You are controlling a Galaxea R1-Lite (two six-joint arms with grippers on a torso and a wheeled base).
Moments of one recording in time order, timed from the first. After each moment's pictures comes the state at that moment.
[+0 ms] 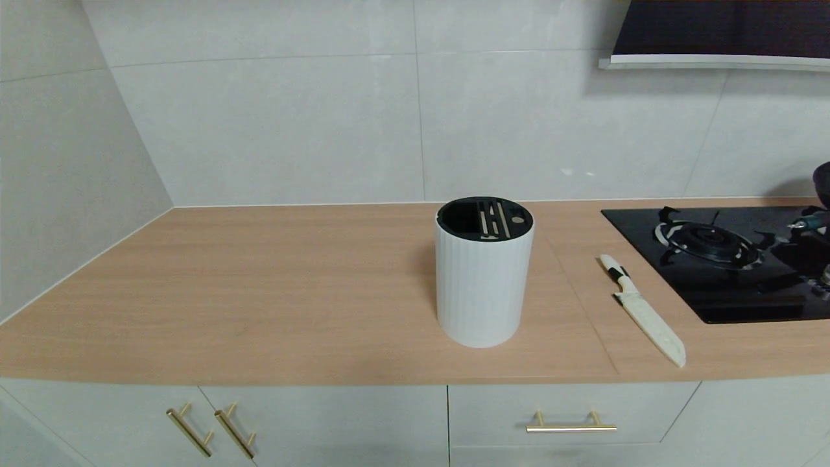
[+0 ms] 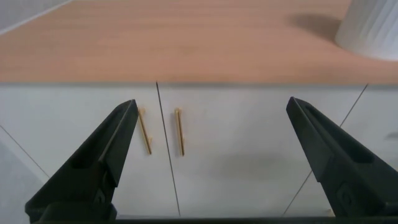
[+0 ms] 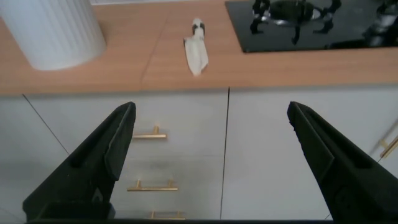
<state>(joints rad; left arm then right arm) 0.00 0.00 0.00 0.00 0.02 -0.01 0.00 0.00 0.00 0.00 -0.01 0.03</state>
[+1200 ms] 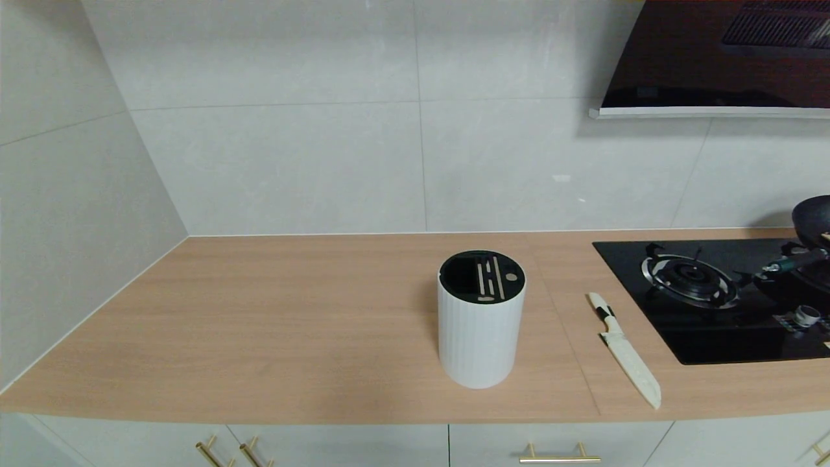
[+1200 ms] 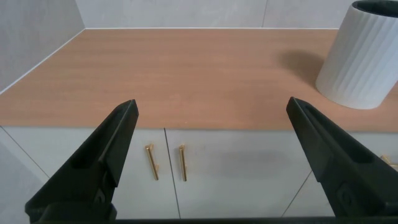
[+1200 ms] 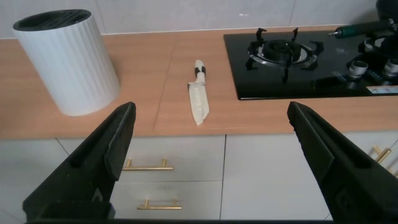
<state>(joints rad) 0.00 0.00 0.00 0.00 0.02 -0.01 0.00 0.00 0.00 0.00 -0.01 0.00</state>
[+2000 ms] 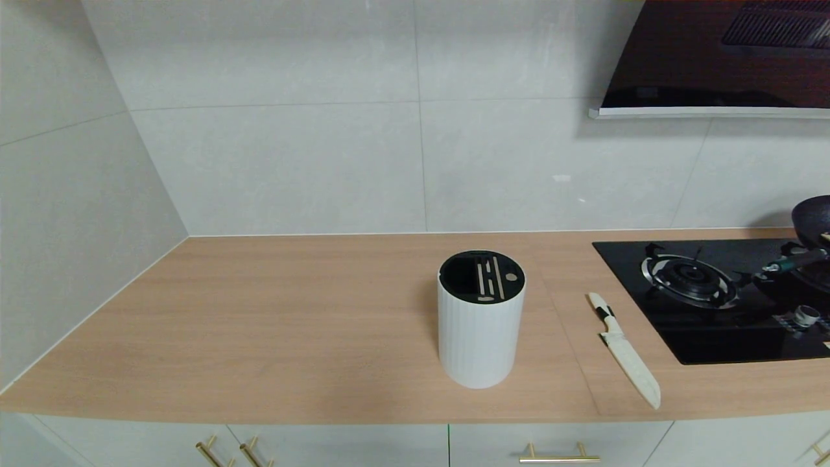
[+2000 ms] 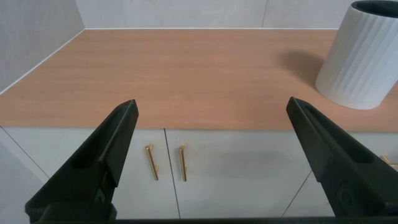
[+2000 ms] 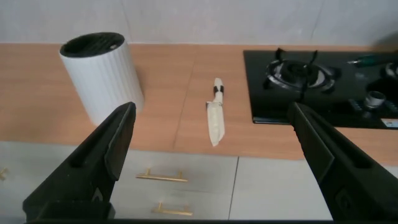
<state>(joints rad) 0.00 0.00 0.00 0.00 0.02 -0.01 0.01 0.41 -0.33 0.00 0.08 0.02</state>
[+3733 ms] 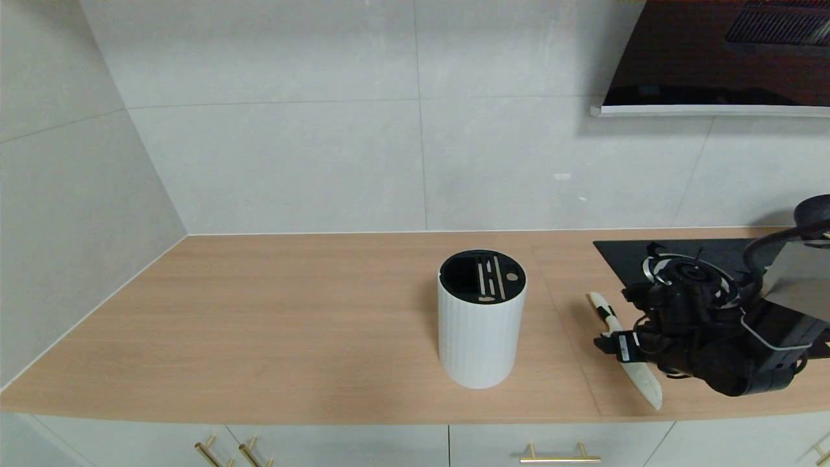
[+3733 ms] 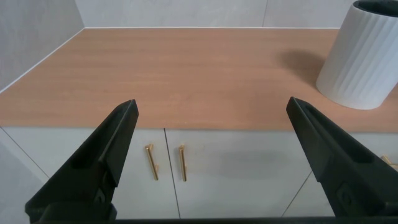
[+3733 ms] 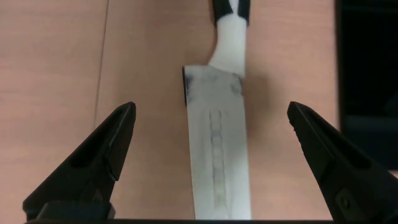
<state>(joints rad) 0.00 0.00 0.00 0.00 0.02 -0.01 0.08 2.26 -0.78 -0.82 -0.08 -0.02</state>
